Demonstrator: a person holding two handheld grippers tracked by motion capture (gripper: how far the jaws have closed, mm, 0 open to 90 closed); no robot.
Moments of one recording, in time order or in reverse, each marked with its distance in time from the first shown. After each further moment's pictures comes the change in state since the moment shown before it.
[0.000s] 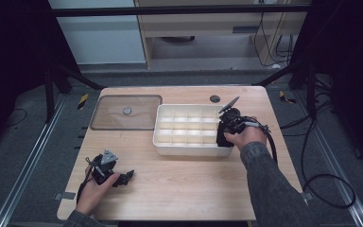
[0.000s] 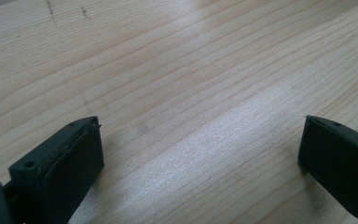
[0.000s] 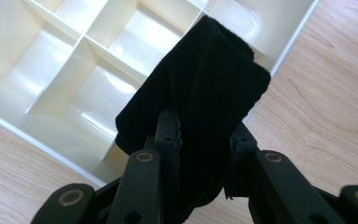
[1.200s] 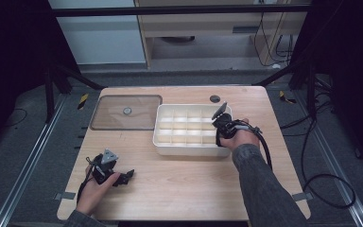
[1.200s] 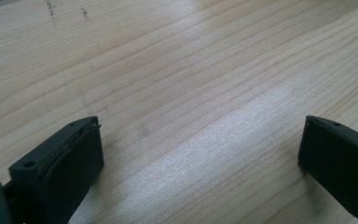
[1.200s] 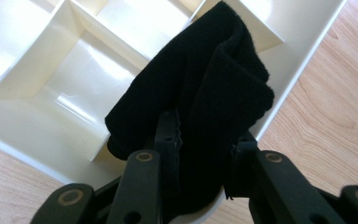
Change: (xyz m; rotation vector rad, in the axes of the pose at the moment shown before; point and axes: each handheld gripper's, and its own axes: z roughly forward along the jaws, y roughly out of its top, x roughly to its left) left arm 0.000 0.001 0.001 -0.001 0.001 -0.004; right arm 0.020 0.004 0.018 0.093 -0.094 -0.071
